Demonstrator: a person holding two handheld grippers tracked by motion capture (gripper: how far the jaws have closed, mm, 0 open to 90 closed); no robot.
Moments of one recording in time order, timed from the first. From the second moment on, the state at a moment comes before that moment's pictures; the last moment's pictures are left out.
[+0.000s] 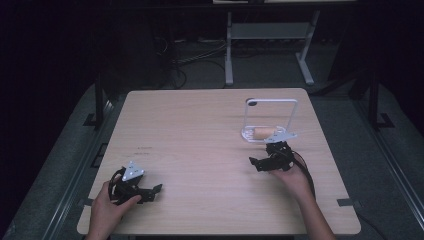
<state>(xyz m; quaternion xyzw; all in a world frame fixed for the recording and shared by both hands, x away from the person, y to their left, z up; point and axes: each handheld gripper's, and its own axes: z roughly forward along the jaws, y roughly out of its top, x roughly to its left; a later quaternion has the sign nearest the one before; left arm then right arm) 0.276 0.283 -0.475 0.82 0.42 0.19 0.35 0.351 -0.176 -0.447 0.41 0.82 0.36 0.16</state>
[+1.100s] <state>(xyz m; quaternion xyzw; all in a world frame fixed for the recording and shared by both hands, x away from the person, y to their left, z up) 0.276 0.283 -0.475 0.82 0.42 0.19 0.35 0.277 -0.176 -0.464 0.37 0.84 0.38 0.15</state>
